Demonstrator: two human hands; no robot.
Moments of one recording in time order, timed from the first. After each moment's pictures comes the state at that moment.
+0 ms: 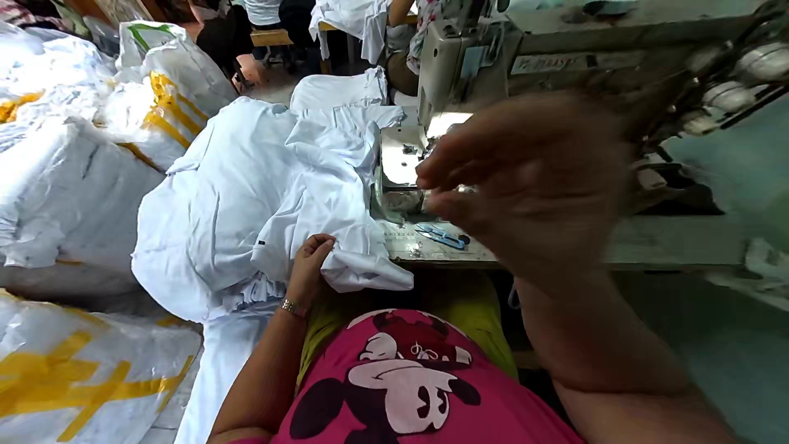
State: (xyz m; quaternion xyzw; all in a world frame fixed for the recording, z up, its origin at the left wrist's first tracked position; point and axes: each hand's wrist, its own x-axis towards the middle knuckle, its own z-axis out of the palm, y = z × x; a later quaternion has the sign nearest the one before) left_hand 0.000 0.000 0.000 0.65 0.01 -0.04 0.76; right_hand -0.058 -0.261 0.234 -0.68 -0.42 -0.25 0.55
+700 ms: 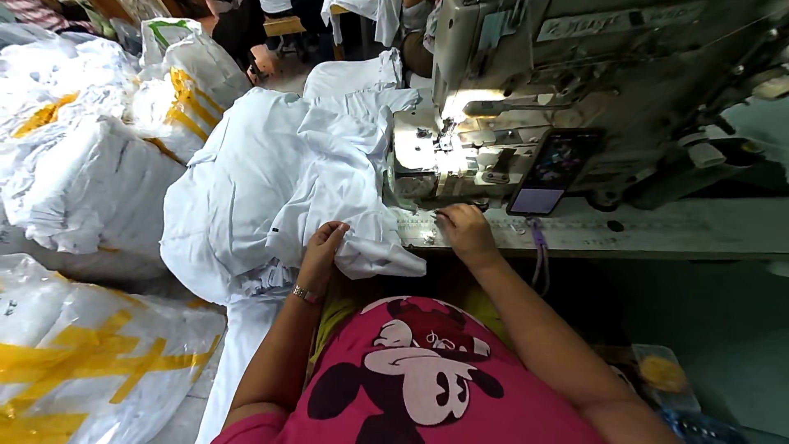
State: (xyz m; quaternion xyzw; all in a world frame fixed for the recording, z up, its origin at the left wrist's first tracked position) left_hand -0.004 0.000 0.009 0.68 0.02 -0.07 0.73; right_hand -0.008 -0.311 -0.012 -0.93 -0.10 -0.26 0.25
